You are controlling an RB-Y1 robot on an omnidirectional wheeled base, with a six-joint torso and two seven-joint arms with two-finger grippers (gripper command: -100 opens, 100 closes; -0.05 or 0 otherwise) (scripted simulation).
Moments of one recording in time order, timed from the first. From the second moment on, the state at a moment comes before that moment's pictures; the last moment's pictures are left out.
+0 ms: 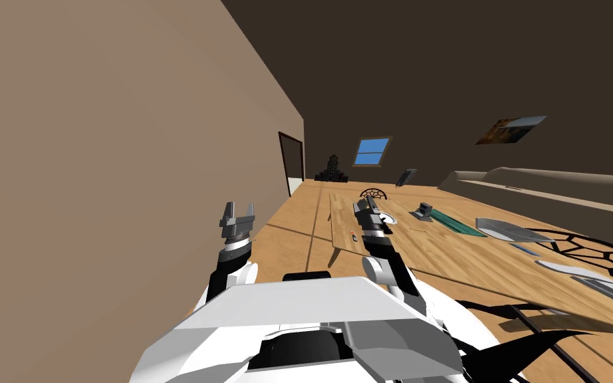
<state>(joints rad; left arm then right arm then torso) 0.51 0.02 -0.04 -2.22 0.06 -0.62 0.13 0.51 -0.15 -0.08 -2.25 -0.18 -0.33 -0.08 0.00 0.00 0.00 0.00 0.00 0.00</state>
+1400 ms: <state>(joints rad) 0.51 0.02 -0.04 -2.22 0.06 -0.62 0.13 0.49 -0.24 -0.26 -2.04 -0.37 0.06 -0.26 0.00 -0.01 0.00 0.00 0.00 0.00</state>
